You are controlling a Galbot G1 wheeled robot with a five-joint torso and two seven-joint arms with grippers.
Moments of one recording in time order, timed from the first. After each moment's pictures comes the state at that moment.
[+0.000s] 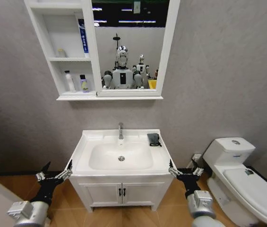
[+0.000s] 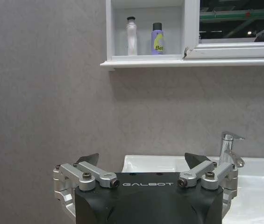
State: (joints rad) left arm 1.89 -1.39 -0.92 -2.41 -0.40 0.13 0.03; right arm -1.80 1.23 0.48 2.42 0.04 -0.27 0.41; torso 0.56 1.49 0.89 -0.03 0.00
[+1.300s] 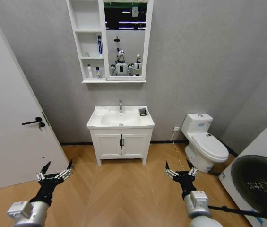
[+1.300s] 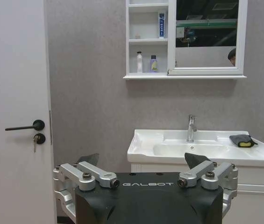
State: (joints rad) left arm 1.89 -1.39 -0.92 -2.41 -0.40 0.13 0.03; right arm -1.80 1.22 0.45 2.40 0.06 -0.25 0.37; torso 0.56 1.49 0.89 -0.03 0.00
